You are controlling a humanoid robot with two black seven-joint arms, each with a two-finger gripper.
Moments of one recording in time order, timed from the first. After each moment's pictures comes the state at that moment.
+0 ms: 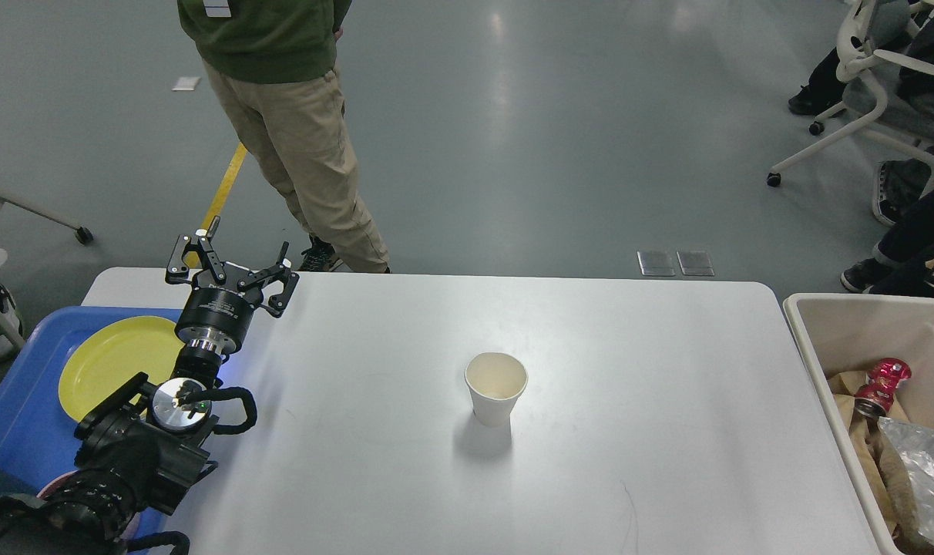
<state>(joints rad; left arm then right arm) -0.66 0.06 -1.21 -0.28 -0.03 -0.69 -0.21 1.02 -0.51 -1.10 0.24 0.02 0.03 -0.14</state>
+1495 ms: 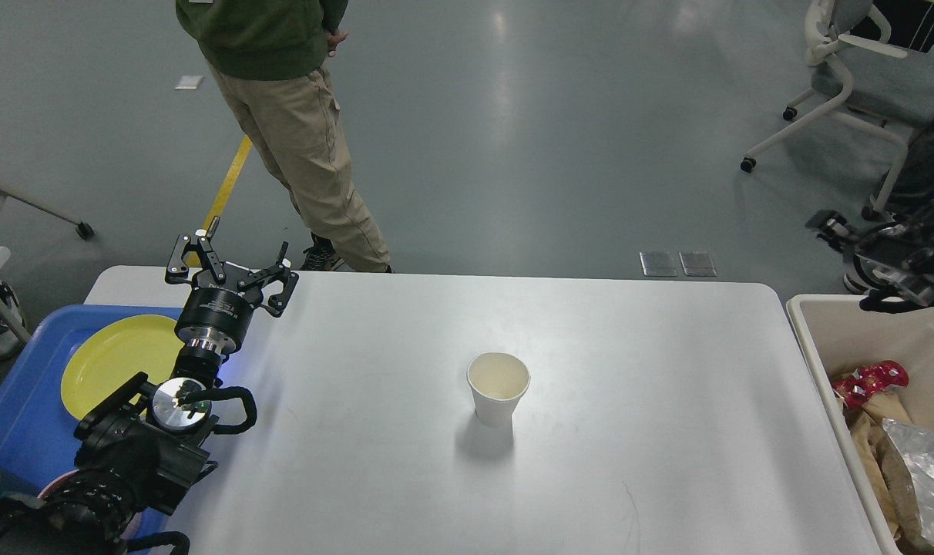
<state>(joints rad) -0.66 0.06 -1.21 -0.28 -0.03 -0.69 -0.21 1.44 -0.46 -1.05 0.78 0.15 0.00 -0.22</state>
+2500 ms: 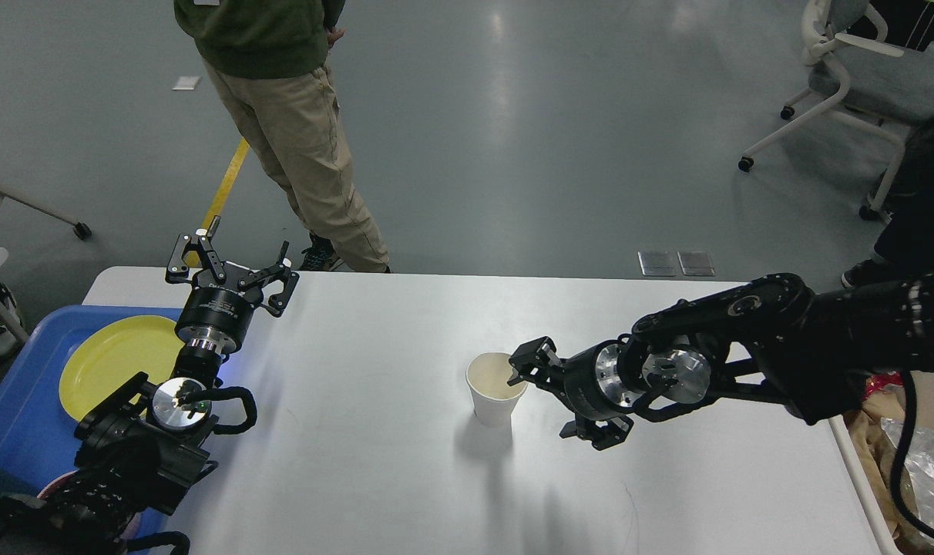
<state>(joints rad) -0.66 0.06 -1.21 -0.28 -0.03 -0.69 -0.21 1.44 -0.24 -0.65 1.32 0.28 -0.01 -0.22</state>
